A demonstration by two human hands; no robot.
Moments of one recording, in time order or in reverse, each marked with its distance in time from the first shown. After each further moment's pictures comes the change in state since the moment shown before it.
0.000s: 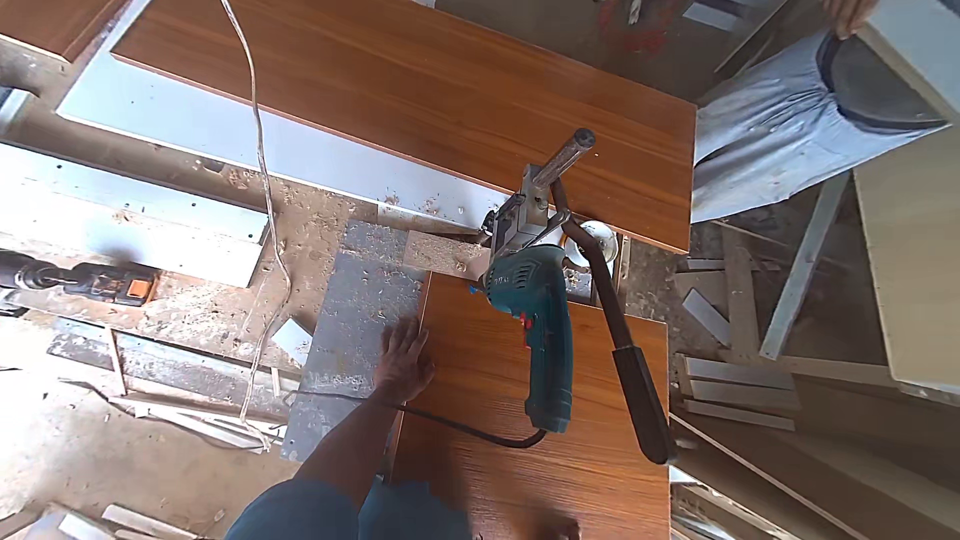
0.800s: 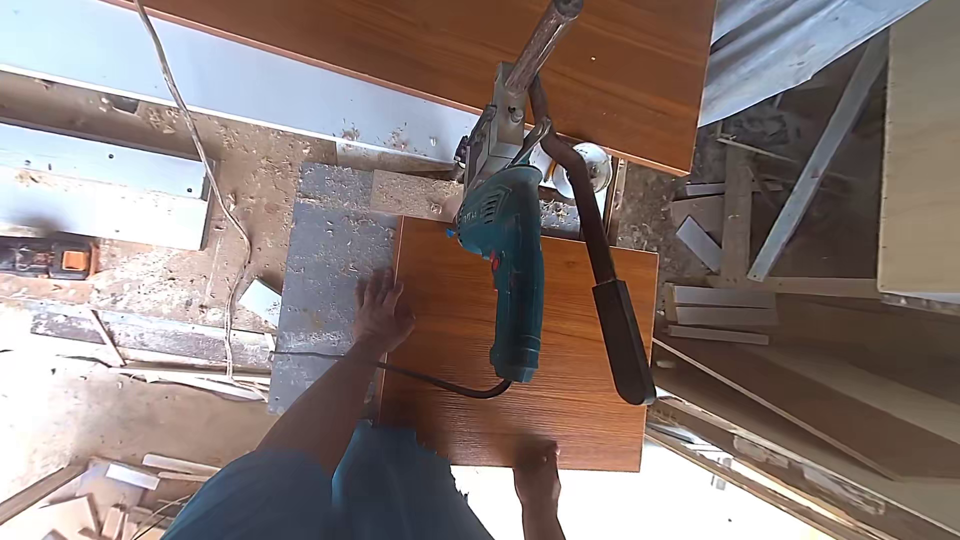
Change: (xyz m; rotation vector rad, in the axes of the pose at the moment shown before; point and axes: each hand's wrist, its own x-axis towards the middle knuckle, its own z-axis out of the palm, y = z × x) left_hand 0.001 0.000 0.003 -0.021 -0.041 -0.025; right_hand 0.019 0.009 -0.009 0.069 0.141 -0.009
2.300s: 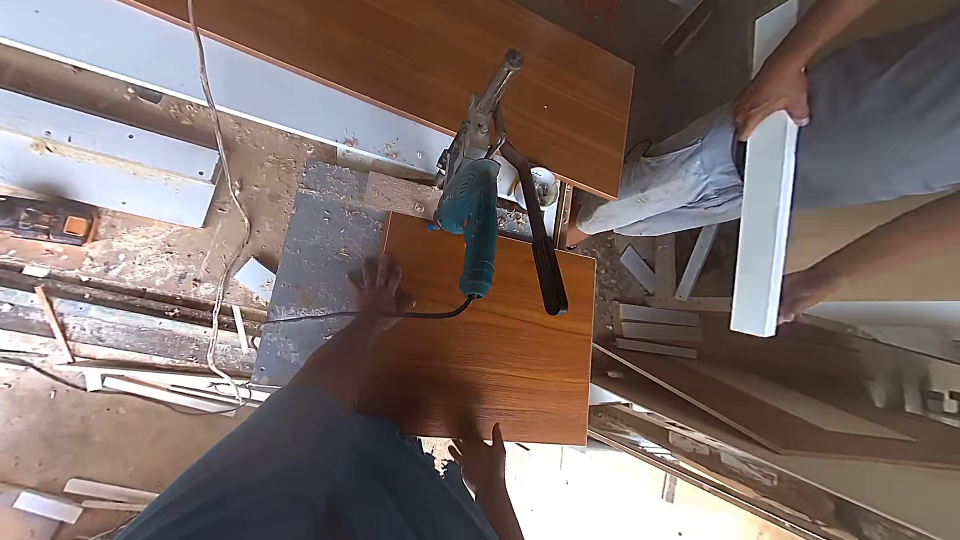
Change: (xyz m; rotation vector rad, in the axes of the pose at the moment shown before) left_hand 0.000 0.040 -0.004 0.171 -0.185 -0.088; right_hand -0.065 0.000 0.004 -0.297 -0.143 0.304
